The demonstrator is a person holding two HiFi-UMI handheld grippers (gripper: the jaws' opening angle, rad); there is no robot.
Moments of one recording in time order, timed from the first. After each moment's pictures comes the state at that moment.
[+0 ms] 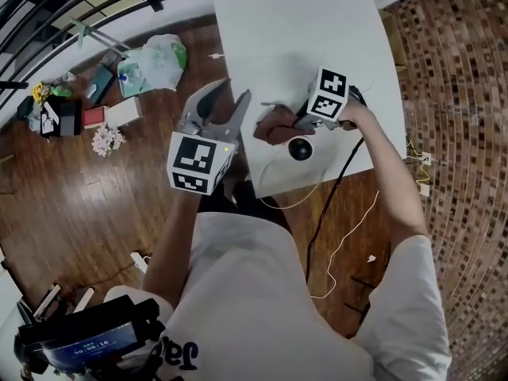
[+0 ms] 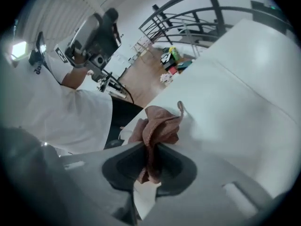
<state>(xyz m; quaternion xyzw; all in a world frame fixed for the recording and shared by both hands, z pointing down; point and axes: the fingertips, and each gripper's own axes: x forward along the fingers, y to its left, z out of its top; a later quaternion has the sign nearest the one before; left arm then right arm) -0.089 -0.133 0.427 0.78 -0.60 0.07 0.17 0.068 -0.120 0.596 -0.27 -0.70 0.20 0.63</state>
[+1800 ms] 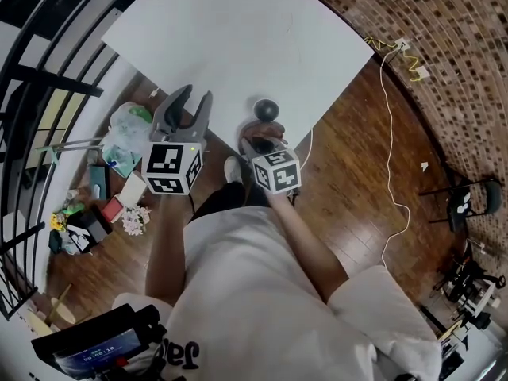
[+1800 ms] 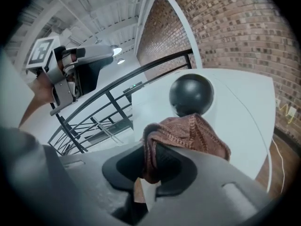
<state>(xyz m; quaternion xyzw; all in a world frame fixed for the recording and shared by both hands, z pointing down) -0.027 -0.136 0.427 0.89 -0.42 0.12 0.11 0.039 -0.027 0.606 0.48 -0.77 0.37 0.20</state>
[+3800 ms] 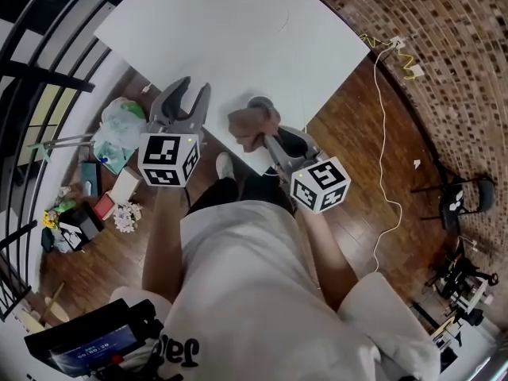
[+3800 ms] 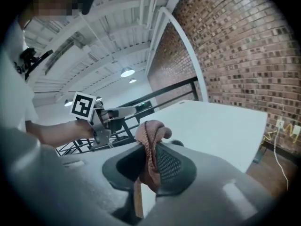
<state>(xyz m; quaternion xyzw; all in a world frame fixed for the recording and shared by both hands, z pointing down) -0.006 -0.135 0.427 0.90 -0.41 0.11 0.12 0.108 -0.016 0.475 0.48 -0.83 0.27 0.11</state>
